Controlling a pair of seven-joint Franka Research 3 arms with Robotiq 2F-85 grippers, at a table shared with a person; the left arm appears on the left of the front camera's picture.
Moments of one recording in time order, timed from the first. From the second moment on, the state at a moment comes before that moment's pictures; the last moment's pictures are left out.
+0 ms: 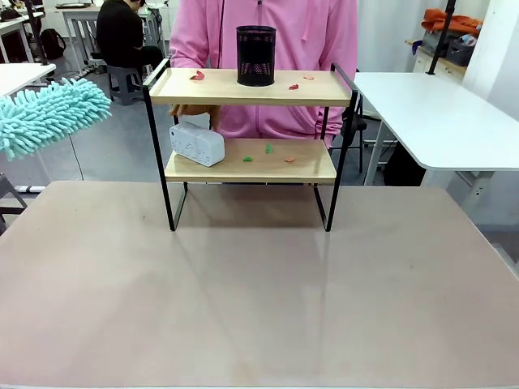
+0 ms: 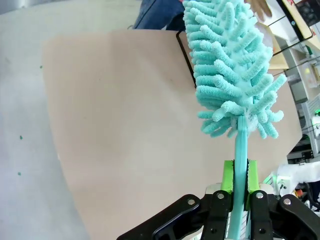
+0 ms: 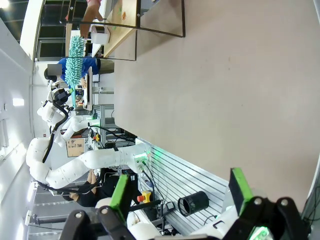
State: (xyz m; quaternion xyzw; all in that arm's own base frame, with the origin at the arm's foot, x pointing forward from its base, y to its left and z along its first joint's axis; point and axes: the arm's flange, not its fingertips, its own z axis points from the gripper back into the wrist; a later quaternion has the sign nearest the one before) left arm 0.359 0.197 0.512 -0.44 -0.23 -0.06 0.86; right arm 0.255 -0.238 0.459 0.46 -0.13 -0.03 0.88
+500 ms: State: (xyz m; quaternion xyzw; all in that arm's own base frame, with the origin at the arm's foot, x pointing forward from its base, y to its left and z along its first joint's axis) left arm 0.359 0.197 0.512 -0.44 -0.23 -0.06 0.86; right arm 0.255 -0.238 0.459 0.46 -0.13 -0.03 0.88
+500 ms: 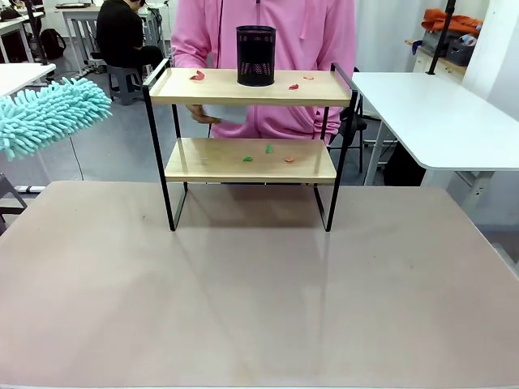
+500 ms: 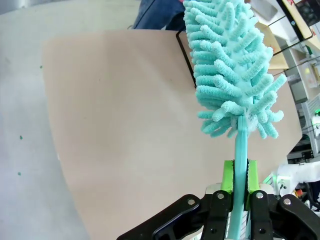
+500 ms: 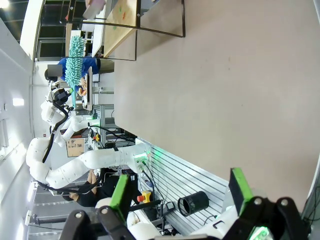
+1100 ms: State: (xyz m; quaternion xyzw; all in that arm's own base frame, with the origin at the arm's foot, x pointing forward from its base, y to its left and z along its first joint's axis) left arm 0.359 0.197 0.511 -0.44 -0.23 -0.06 0.86; right arm 0.255 -0.238 0.459 0.46 -0.13 -0.03 0.88
